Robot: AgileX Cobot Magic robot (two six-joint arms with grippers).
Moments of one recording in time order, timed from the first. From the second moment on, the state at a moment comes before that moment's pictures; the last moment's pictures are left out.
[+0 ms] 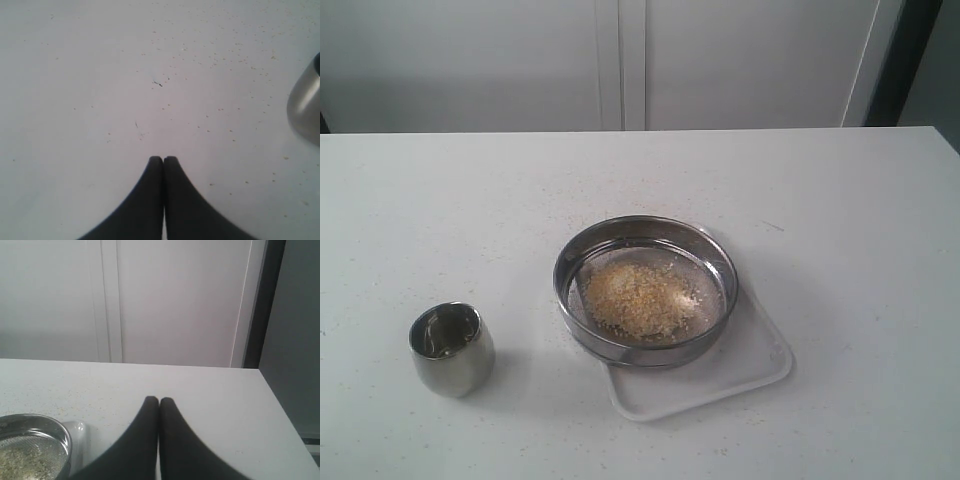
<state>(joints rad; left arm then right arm) 0.09 0.00 0.02 -0.11 0.53 0.11 0.09 0.33 -0.39 -0.06 0.23 0.09</state>
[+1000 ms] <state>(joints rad) 0.09 0.00 0.02 -0.11 0.53 0.11 0.09 0.93 -0.67 0.15 0.48 0.01</state>
